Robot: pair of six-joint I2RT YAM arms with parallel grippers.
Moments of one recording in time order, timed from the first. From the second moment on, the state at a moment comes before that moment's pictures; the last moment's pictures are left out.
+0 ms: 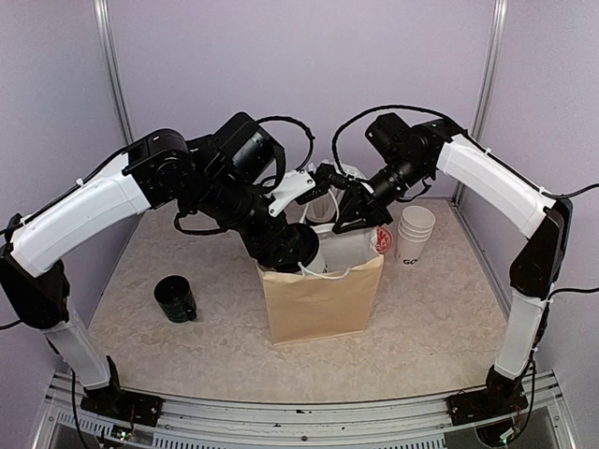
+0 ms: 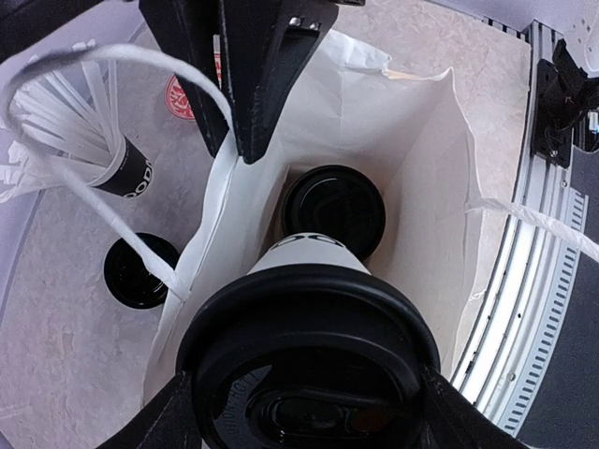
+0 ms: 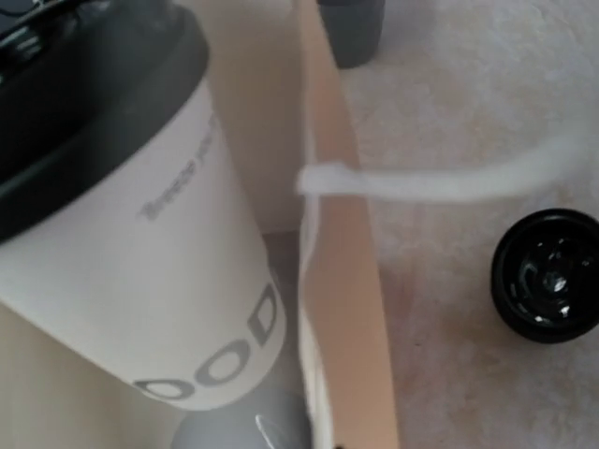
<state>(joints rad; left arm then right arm) -1.09 1.70 1.94 -1.11 -0.06 0.11 0.63 1.88 2.02 -1.23 -0.72 -0.85</state>
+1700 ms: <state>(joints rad) -1.46 1.79 1.90 -1.30 -0.43 -0.03 0.80 1.55 1.64 -1.08 -0.77 -0.75</state>
